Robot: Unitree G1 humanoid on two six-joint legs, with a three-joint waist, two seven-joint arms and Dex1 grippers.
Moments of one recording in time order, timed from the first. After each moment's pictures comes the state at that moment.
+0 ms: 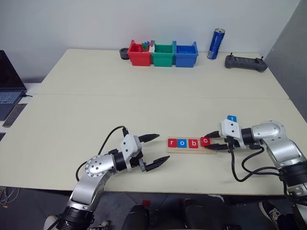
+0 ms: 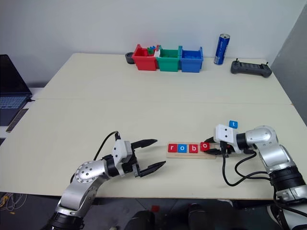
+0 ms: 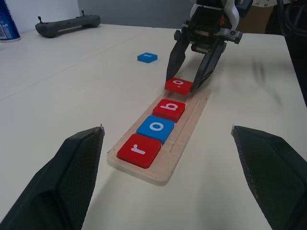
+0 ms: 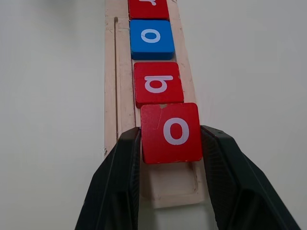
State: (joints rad) left arm -0.07 0.44 -0.13 -0.20 -0.31 0.06 -0.93; right arm -0.47 -0.77 0.20 0.19 0.10 0.06 1.30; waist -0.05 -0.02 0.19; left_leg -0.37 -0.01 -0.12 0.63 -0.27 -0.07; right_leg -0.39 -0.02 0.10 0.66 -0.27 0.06
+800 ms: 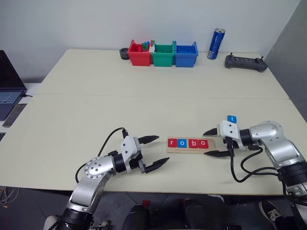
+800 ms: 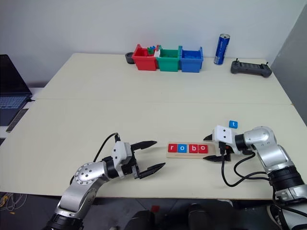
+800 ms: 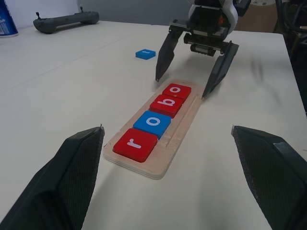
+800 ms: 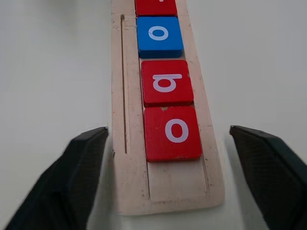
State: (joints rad) left arm -0.06 0.45 -0.13 -0.20 -0.31 0.05 -0.94; right arm -0.48 -0.78 0.21 0.19 0.10 0.10 1.31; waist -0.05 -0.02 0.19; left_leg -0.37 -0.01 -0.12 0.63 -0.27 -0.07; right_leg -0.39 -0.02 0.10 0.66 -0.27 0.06
